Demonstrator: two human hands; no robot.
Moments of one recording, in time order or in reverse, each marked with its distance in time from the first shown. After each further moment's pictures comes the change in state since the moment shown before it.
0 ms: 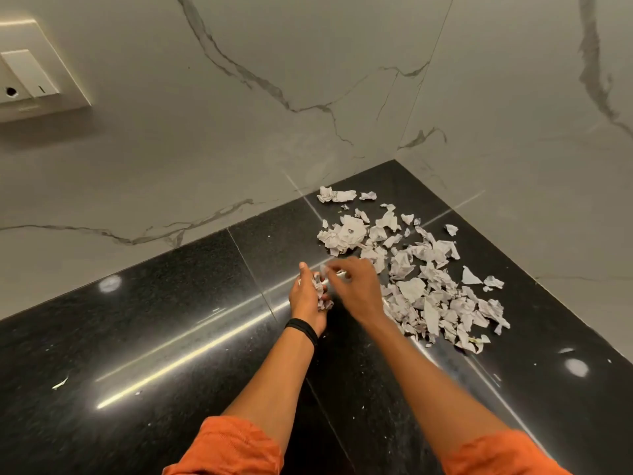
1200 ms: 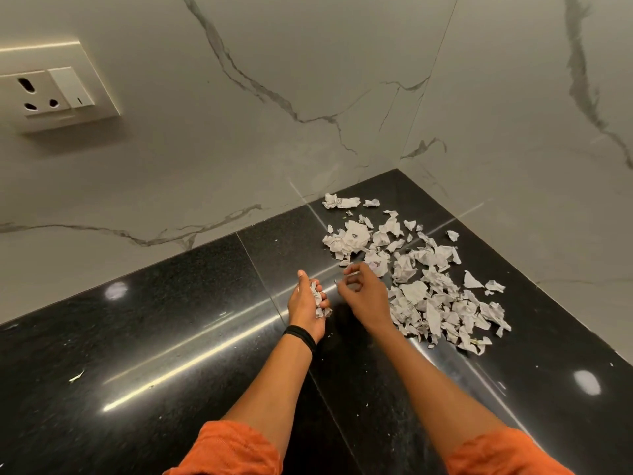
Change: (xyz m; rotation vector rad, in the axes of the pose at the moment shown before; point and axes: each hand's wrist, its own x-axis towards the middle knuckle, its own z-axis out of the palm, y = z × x) left_hand -0.009 0.003 -0.019 -0.005 -0.001 -0.001; right_hand -0.024 0.003 -0.007 0.252 -0.047 0.228
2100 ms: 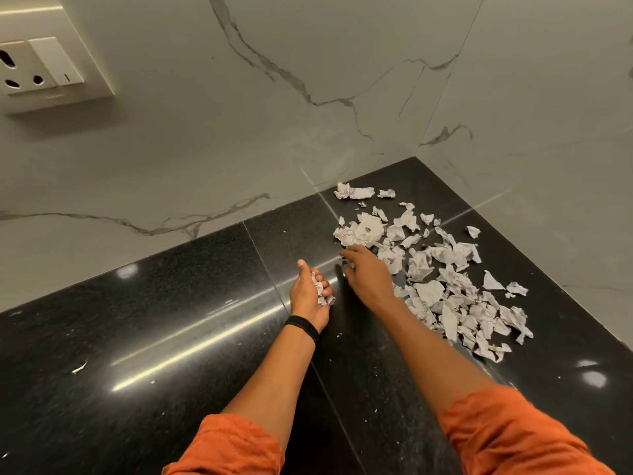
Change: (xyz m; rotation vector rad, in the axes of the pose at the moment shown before) left_hand 0.021 0.015 0.002 -0.116 0.040 -0.040; right_hand 0.060 0.002 0.018 -0.548 -0.152 -0.224
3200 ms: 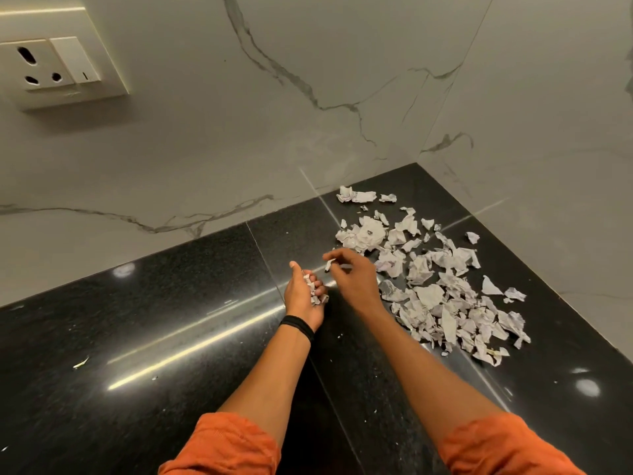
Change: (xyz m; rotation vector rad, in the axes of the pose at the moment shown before) left_hand 0.006 0.007 -0.012 -0.059 0.062 0.009; right_hand -0.017 -0.046 -0.003 0.531 0.150 0.026
